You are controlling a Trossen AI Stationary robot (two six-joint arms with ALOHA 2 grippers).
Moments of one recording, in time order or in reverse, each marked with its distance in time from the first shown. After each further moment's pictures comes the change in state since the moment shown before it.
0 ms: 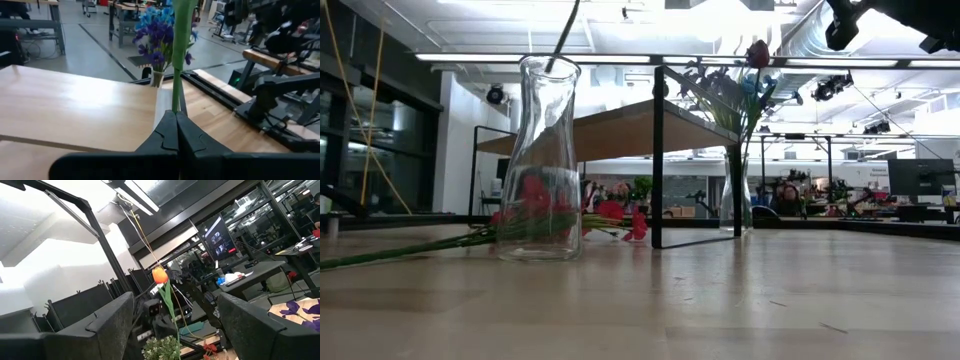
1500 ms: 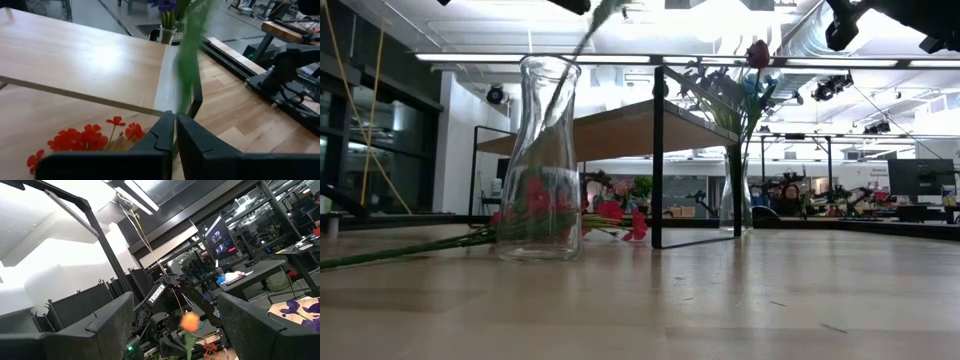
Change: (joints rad) left arm 0.012 0.090 0.001 -0.024 0.169 -0.160; right arm 0.000 0.000 0.000 -0.002 -0.005 0.001
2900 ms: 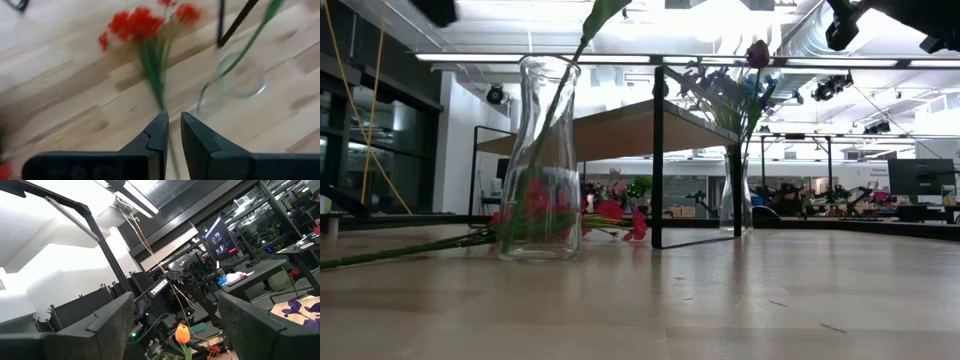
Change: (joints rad) left arm -0.077 -0.134 0.000 -0.240 0.639 -0.053; right arm 0.000 -0.001 0.000 0.000 0.016 0.028
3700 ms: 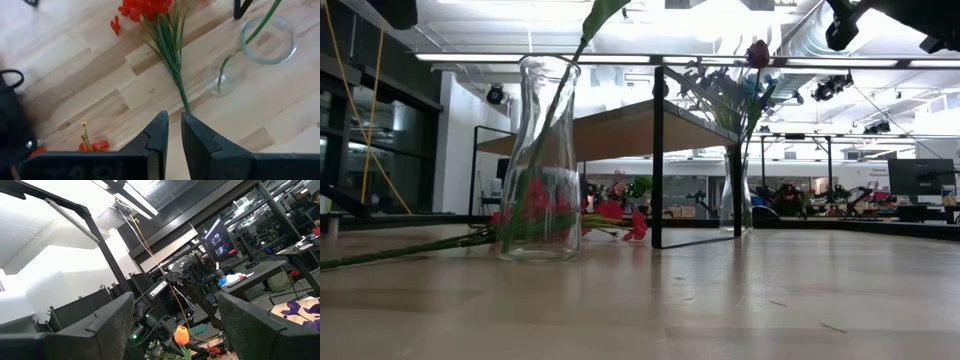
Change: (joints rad) left arm -0.024 0.001 0.000 -0.062 0.093 0.055; right arm 0.000 0.000 0.000 0.000 0.007 0.000
